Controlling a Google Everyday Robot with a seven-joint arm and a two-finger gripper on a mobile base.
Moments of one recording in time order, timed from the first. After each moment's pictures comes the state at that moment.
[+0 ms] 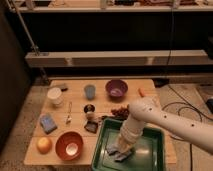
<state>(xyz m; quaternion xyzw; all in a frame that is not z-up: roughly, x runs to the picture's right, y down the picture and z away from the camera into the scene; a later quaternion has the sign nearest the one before) 0.079 0.283 0.701 -0.42 -0.27 -0.17 0.85</state>
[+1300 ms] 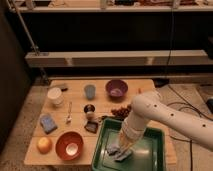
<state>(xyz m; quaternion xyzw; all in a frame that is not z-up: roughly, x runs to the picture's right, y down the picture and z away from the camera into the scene) 0.086 0.252 0.667 -0.40 -0.25 -0.18 0.86</state>
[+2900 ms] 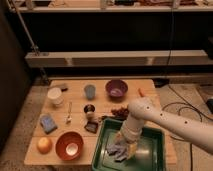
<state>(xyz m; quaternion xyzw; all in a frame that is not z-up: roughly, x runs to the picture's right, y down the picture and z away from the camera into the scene) 0.086 0.296 0.731 -0.45 -0.28 -0.18 0.83</state>
